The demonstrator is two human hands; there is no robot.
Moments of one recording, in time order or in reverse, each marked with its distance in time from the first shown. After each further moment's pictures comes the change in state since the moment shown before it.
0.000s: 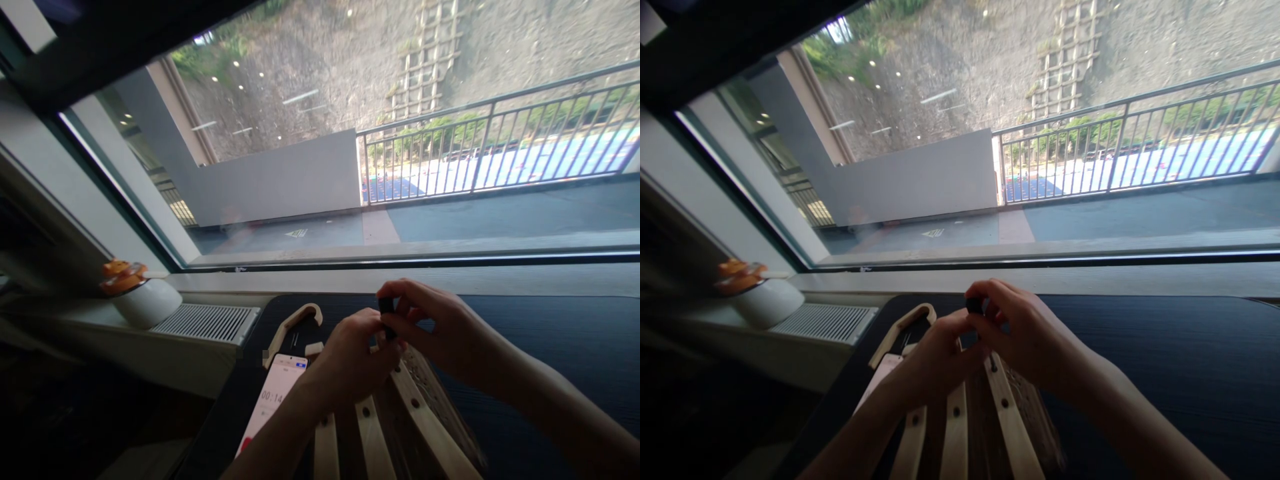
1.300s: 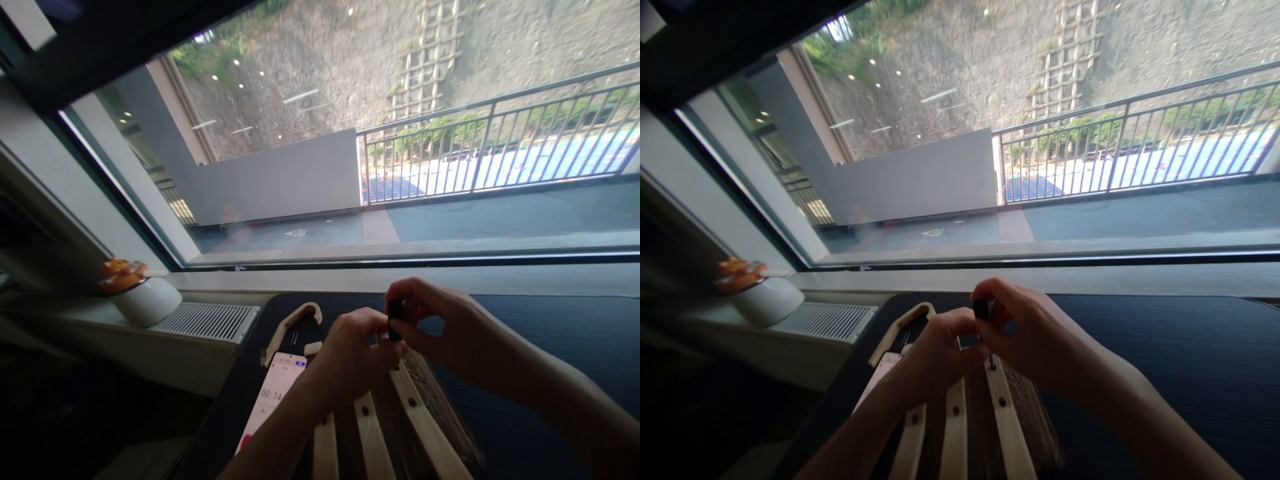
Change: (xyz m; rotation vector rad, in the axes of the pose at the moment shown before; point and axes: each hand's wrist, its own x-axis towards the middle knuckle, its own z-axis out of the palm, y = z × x) left_hand 0.000 0.002 0.001 -0.072 0.021 -0.013; right_hand -0.006 -0.001 -0.009 -0.080 -0.018 -0.016
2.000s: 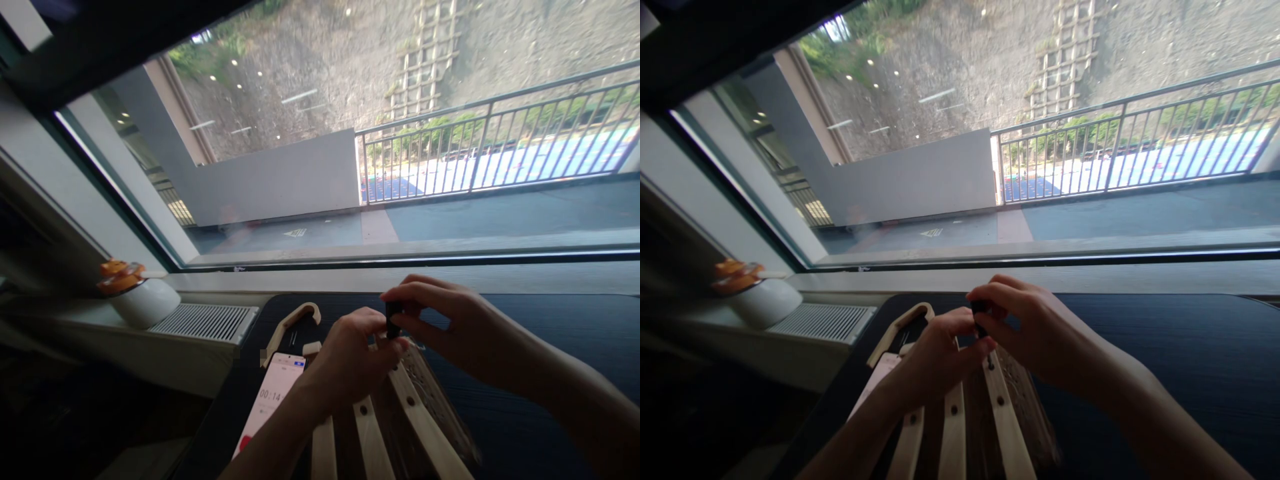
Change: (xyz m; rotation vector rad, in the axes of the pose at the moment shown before) left_hand -0.001 0.004 0.001 0.108 0.015 0.024; right_hand 0.000 -0.001 -0.013 0.015 -0.030 -0.092
